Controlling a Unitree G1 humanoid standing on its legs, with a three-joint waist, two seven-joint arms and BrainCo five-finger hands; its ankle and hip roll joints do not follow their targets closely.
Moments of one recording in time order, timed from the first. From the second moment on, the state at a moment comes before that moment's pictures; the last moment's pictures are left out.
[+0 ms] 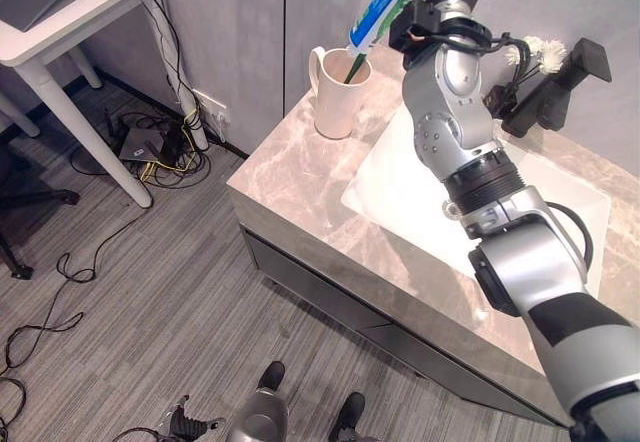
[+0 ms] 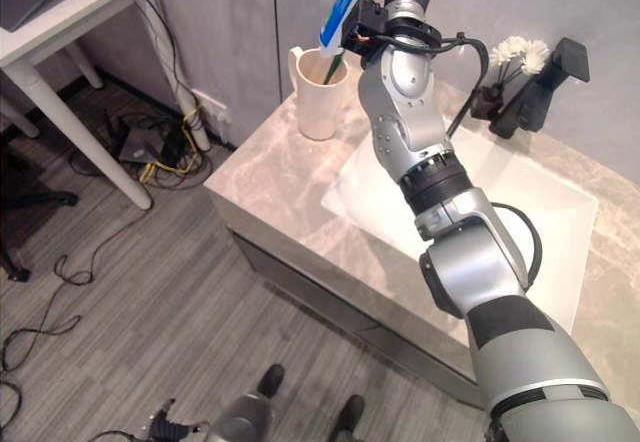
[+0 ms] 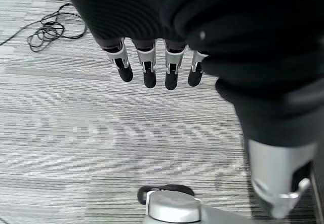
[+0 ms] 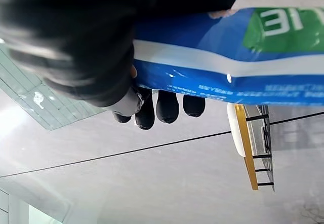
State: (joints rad) left arm 0.07 0.35 -0.33 1.12 0.05 -0.11 0.37; right arm -1.35 -0.31 0.39 0.68 0.80 -0.39 -0.44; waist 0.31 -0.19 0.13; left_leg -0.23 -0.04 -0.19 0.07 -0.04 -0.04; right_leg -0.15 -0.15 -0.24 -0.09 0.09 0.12
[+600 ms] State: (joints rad) left arm 0.04 0.35 -0.38 1.12 0.05 -0.11 0.37; right arm -1.35 -0.29 0.43 0.70 0.76 -0.35 -0.43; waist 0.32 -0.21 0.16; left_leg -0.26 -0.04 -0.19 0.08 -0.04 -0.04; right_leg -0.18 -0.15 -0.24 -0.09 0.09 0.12
